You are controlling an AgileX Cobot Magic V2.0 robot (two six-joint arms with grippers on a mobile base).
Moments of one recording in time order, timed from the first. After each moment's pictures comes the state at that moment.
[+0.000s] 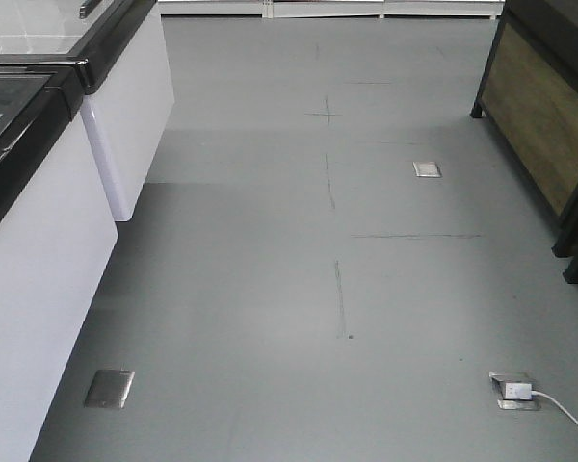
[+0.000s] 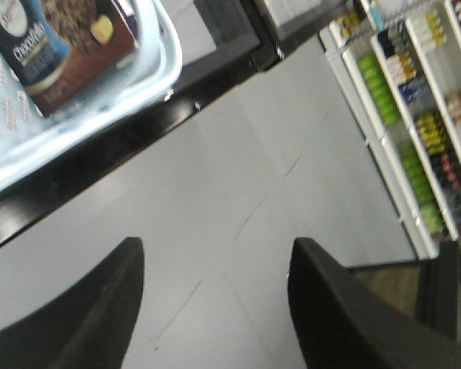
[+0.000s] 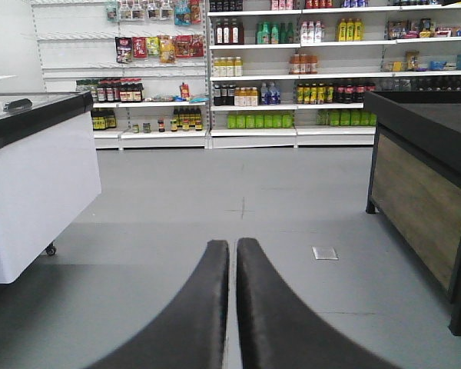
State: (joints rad) left arm 0.93 1.22 -1.30 -0.82 0.99 -0.11; right arm 0.02 -0.01 0.03 -0.15 0.06 0.17
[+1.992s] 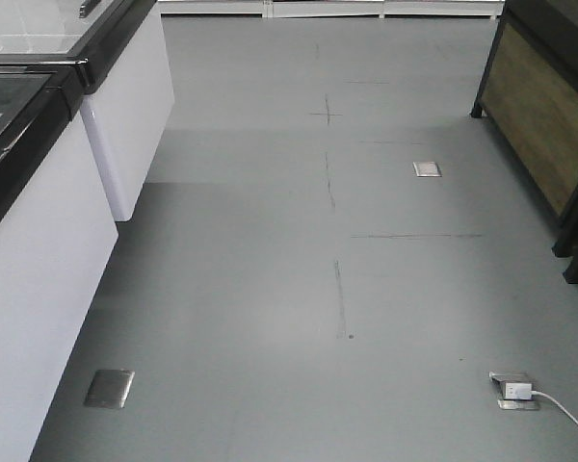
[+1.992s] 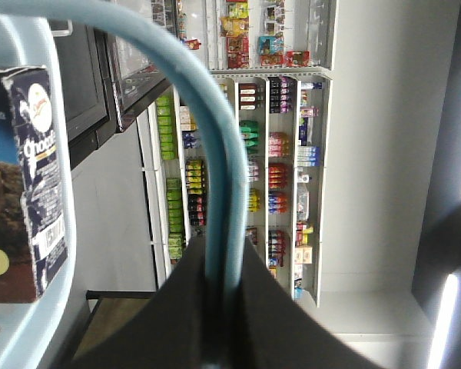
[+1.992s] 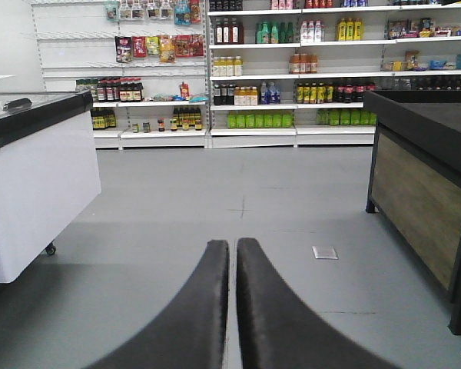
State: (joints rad) left arm 1.04 1.89 -1.61 -1.64 1.04 0.23; right arm 0.02 -0.01 0.03 -0.15 0.06 0.17
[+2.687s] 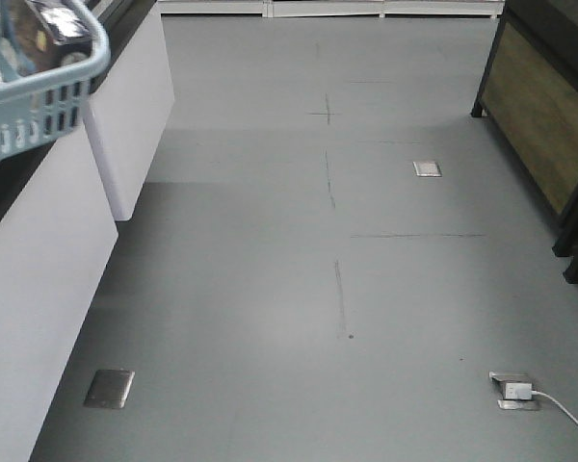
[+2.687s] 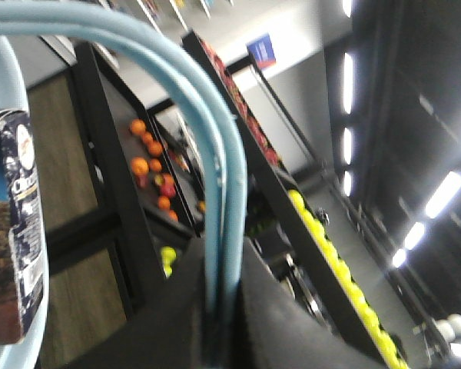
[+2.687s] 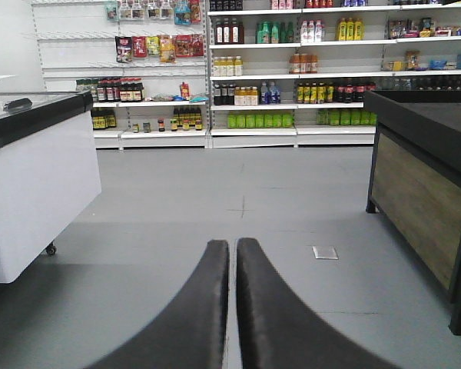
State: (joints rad) left arm 0.45 1.75 -1.81 -1.64 1.23 0.37; right arm 0.02 -0.01 0.03 -0.15 0.06 0.17
